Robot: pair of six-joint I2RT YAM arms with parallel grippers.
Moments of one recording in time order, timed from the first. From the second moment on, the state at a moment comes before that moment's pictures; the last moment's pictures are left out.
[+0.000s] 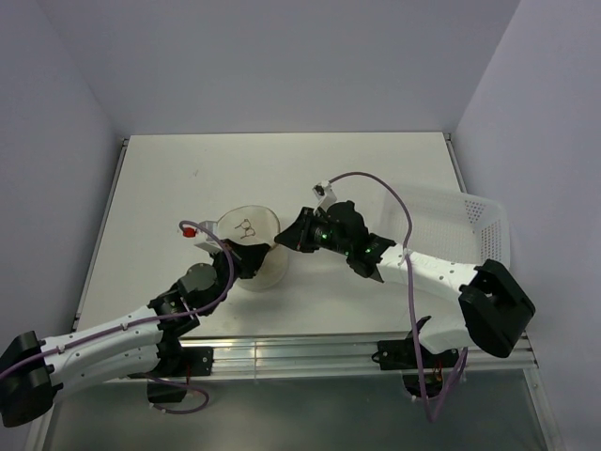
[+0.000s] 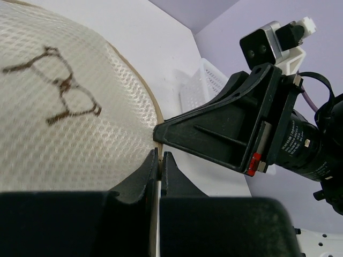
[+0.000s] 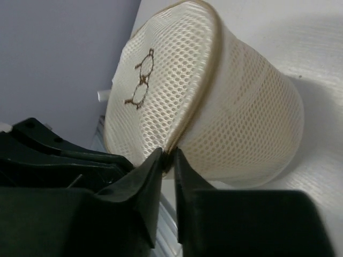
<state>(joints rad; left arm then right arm) -0.99 0.78 0.31 0.40 -0.47 -0.89 0.78 1.34 0.73 0.28 -0.20 0.86</state>
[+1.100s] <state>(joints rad) -0.99 0.50 0.26 0.07 -0.55 -0.88 0.65 1.54 1.01 0.12 -0.21 0.70</state>
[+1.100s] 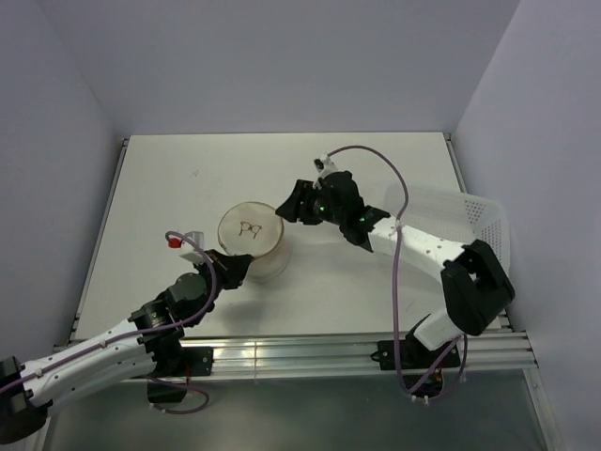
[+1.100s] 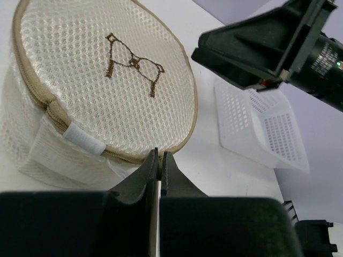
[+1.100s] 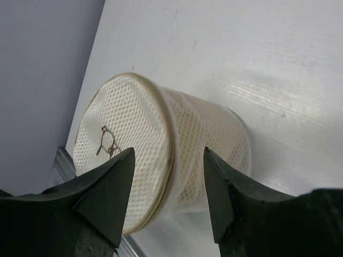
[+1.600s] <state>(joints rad) -0.99 0.72 0.31 0.33 -0.46 -0.87 0.84 1.16 0.58 0.27 -0.09 0.89</state>
